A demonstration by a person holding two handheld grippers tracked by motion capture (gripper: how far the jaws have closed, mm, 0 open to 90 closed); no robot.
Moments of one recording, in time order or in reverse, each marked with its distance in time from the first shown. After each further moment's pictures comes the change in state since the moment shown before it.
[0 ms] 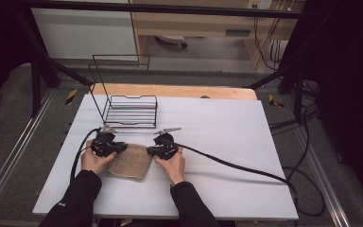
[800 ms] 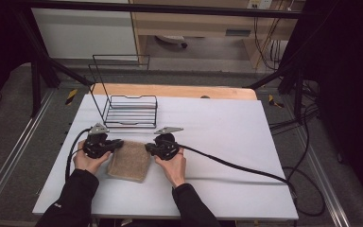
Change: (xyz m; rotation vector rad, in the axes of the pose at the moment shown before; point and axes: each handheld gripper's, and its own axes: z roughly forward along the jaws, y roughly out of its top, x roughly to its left) left arm -0.006 -0.002 -0.035 -0.133 -0.006 0.009; right arm 0.014 0.005 -0.024 -0.108 0.026 -0.078
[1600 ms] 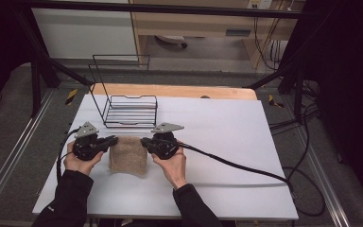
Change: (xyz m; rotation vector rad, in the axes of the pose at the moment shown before) left arm -0.011 0.007 -0.040 -0.134 0.020 0.020; right arm 0.025 0.021 -0.031 -0.109 0.026 -0.129
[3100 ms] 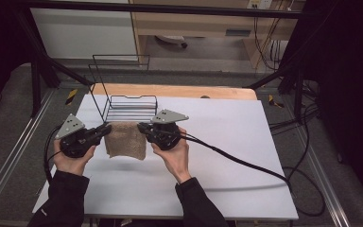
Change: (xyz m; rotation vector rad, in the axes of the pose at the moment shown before) left arm -0.020 0.034 -0.046 -0.214 0.061 0.031; right arm 0.015 0.048 -0.038 -0.148 0.003 -0.144
